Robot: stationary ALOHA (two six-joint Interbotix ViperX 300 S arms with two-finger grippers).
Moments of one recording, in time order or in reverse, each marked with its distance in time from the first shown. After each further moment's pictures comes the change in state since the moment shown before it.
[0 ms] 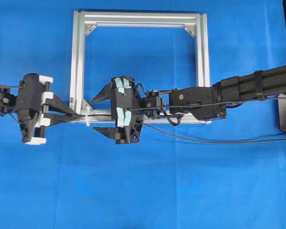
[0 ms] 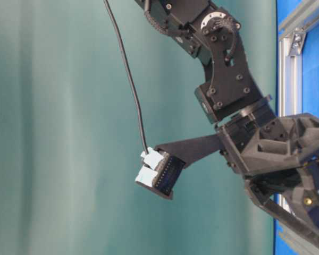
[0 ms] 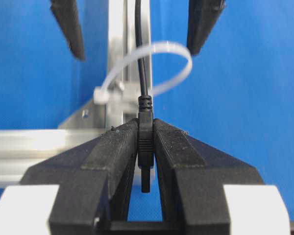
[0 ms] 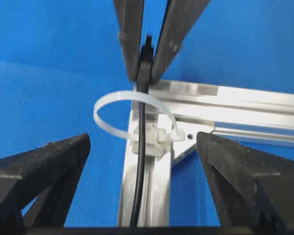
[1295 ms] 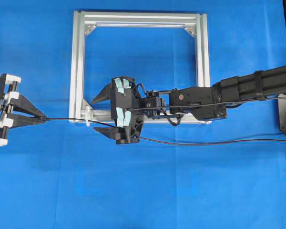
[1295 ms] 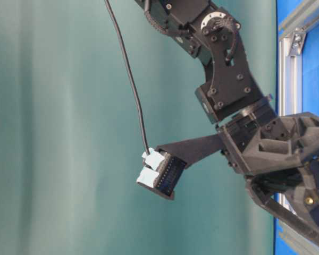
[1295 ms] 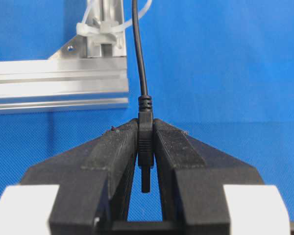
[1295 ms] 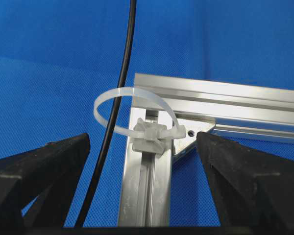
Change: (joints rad) left arm -0.054 -0.446 0.167 0.000 0.247 -0.014; right arm 0.000 0.000 0.000 0.000 0.006 0.002
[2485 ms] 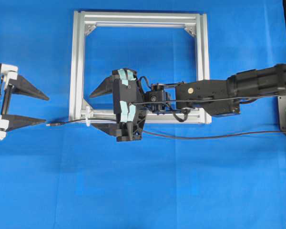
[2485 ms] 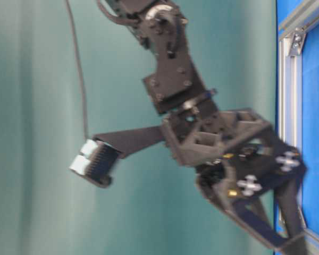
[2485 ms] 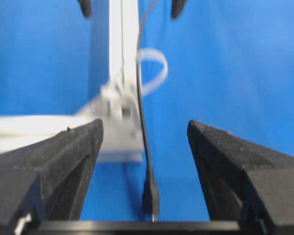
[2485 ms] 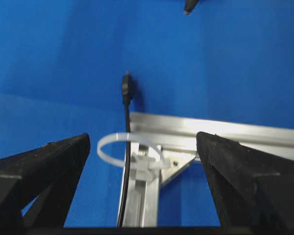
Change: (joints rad) left arm 0.069 -0.163 -0.072 0.000 0.080 0.008; right arm -0.002 -0.133 0.000 0.000 0.094 -0.003
